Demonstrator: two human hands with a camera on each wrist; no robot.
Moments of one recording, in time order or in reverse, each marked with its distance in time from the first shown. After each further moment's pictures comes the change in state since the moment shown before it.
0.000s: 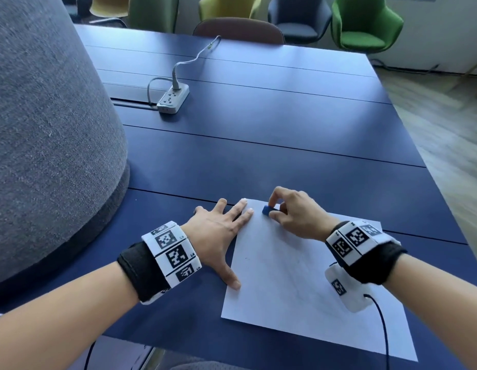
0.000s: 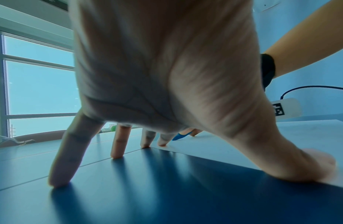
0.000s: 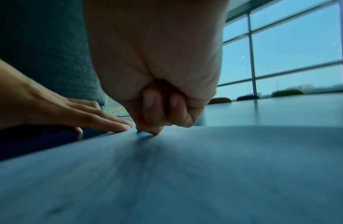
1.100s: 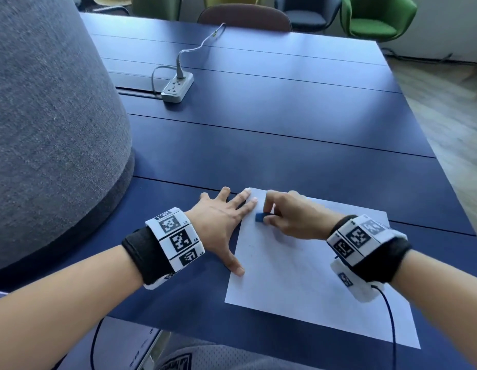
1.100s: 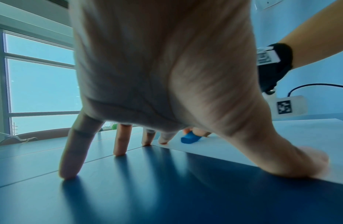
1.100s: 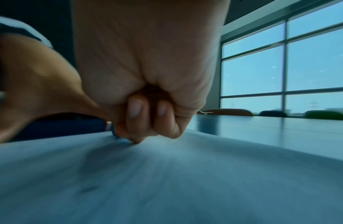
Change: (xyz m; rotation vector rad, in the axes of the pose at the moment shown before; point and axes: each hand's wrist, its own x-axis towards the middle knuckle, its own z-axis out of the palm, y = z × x) left_hand 0.001 -0.001 0.002 0.023 0.009 -0.006; right_hand -0.018 -0.024 0.002 -0.090 -0.185 -0.118
